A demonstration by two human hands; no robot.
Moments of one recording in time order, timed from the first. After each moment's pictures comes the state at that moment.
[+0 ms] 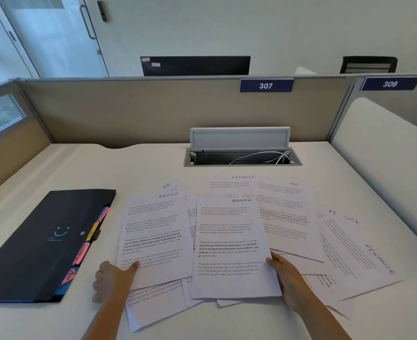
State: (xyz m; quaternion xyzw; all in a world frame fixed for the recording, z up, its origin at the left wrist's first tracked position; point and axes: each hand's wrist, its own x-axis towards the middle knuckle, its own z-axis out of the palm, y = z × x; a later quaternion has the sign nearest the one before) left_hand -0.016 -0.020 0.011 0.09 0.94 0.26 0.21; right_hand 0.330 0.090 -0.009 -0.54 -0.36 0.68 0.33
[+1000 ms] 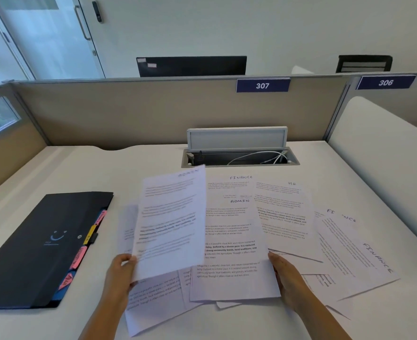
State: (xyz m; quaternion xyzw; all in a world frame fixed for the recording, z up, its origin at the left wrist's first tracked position) left_hand -0.001 -0.021 0.038 0.11 0.77 0.51 0.37; right_hand 0.328 0.092 -0.013 -0.54 -0.34 0.68 0.36
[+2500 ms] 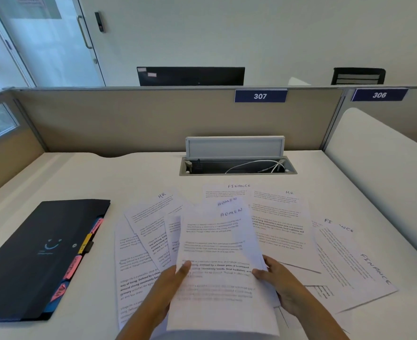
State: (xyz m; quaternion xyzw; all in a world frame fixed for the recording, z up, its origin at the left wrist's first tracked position) left_hand 0.079 -0.005 0.059 0.26 0.64 0.42 0.58; right_hand 0.320 0.095 0.032 -0.52 -0.43 0.70 0.23
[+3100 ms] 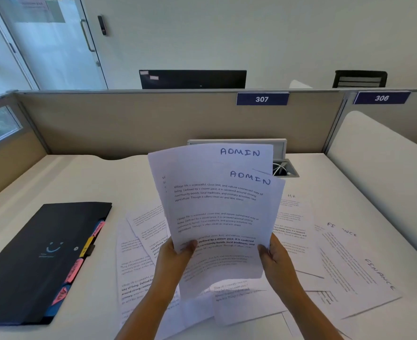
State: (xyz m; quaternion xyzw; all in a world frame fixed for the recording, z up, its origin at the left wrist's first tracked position) left_hand 0.091 0.023 0.109 0.33 0.66 0.54 0.39; right_hand 0.288 0.087 0.083 -0.47 -0.65 0.46 0.38
